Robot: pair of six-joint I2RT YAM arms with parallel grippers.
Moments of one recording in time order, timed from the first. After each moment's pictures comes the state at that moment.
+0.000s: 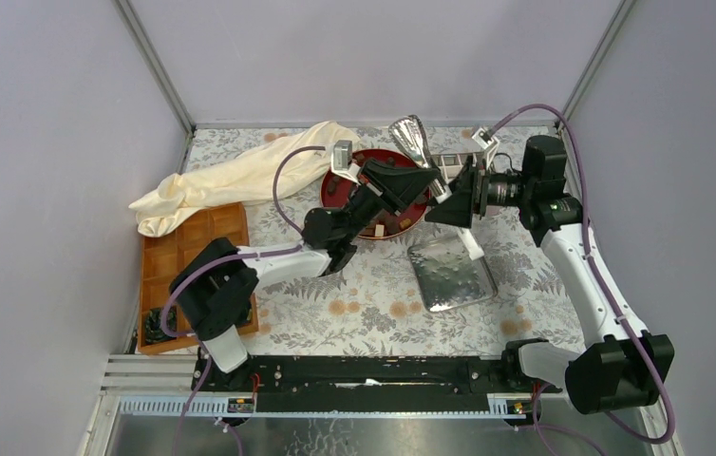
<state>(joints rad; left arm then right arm) -0.83 1.72 1.00 1.52 0.17 -1.00 0.13 1.19 1.10 -0.35 -1.28 0.24</state>
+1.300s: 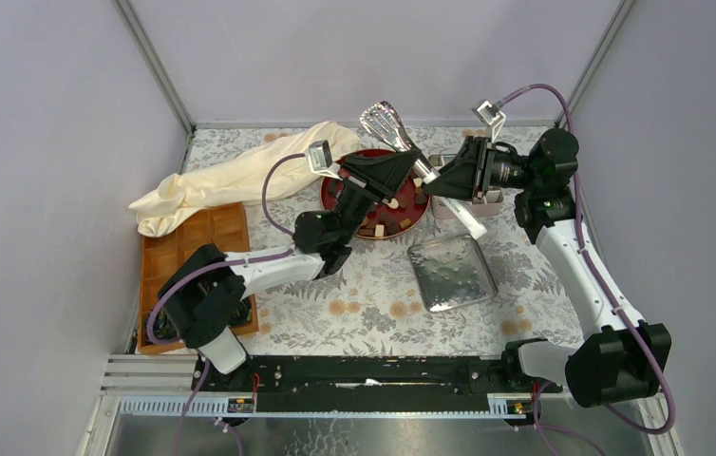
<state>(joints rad) -0.86 1.64 0.97 1.53 -0.09 -1.03 0.16 1.23 1.08 0.33 -1.30 0.95</state>
